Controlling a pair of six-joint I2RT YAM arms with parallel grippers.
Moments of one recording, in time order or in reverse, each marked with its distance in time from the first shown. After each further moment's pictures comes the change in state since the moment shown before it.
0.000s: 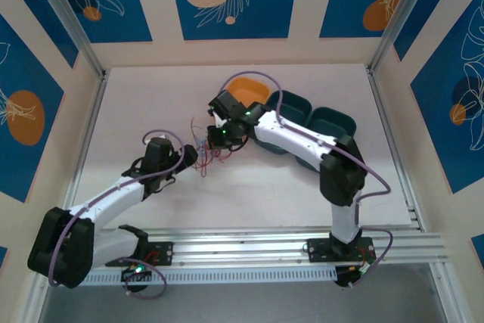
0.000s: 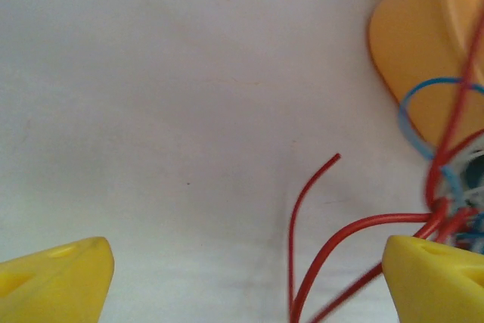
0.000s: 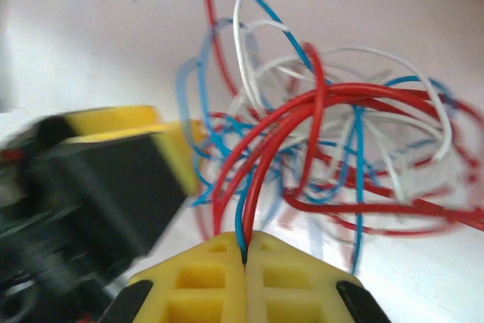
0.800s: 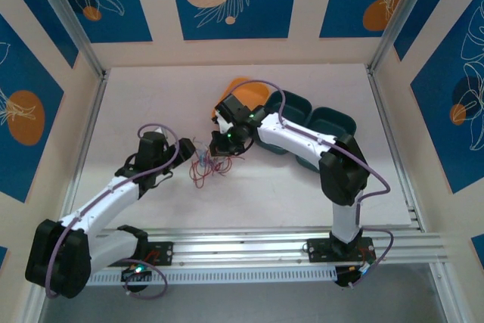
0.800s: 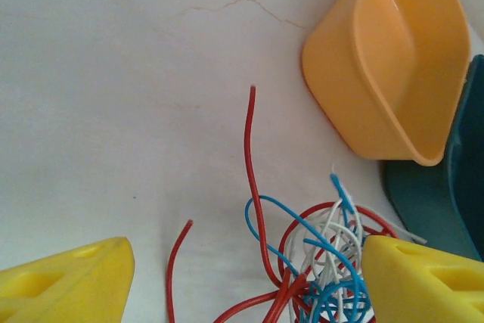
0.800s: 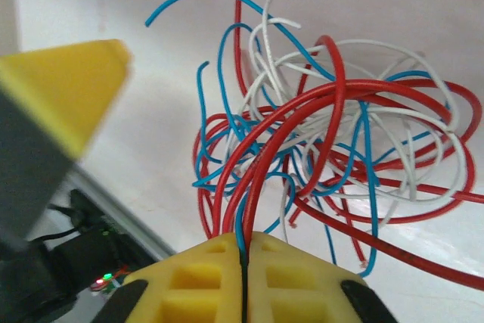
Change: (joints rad) left arm 0.029 -0.066 0.061 -0.066 0.052 -0.031; right arm -0.031 0.027 -0.097 -0.002 -0.154 0.057
